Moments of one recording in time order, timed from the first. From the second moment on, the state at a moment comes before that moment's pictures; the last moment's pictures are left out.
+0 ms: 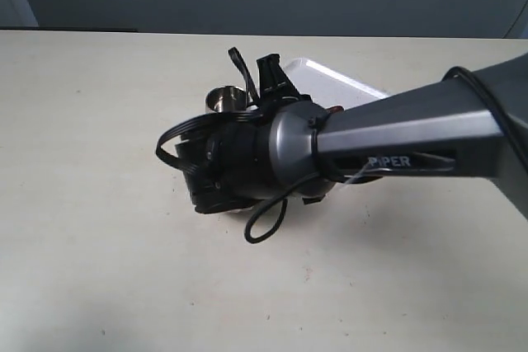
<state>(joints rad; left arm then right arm) -0.06 0.05 0.01 0.07 0.30 0.02 1.18 2.06 -1.30 -1.13 1.22 -0.09</state>
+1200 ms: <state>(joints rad) -0.06 0.05 0.01 0.07 0.30 0.02 1.18 2.14 -1.30 -1.19 1.22 -0.05</state>
